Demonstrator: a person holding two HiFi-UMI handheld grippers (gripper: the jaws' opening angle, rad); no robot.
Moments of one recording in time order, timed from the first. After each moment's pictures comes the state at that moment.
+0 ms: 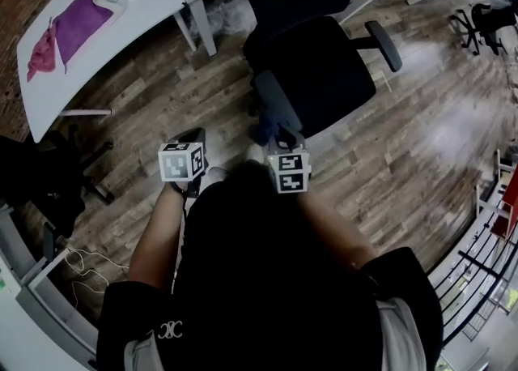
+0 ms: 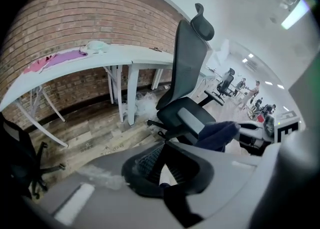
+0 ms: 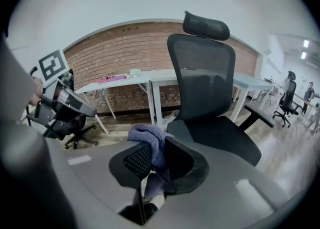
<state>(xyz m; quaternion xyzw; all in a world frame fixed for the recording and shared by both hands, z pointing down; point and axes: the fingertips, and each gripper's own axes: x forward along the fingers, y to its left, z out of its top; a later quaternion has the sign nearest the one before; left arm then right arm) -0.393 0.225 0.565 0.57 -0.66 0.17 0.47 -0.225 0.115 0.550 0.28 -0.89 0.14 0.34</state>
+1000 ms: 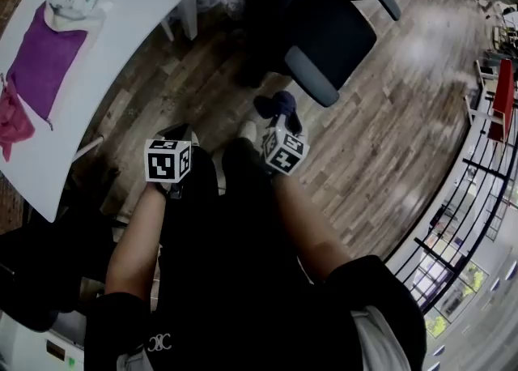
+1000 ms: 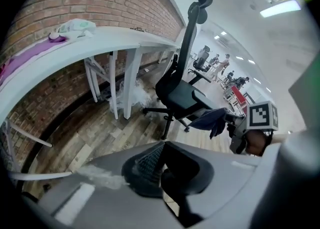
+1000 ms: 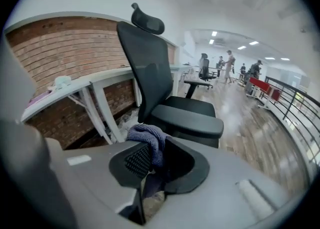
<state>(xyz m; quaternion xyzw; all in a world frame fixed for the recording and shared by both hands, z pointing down) -0.560 0.244 0.614 0.68 -0.48 0.27 0.48 -0.292 0.144 0.618 0.66 -0.66 0.27 0.24</state>
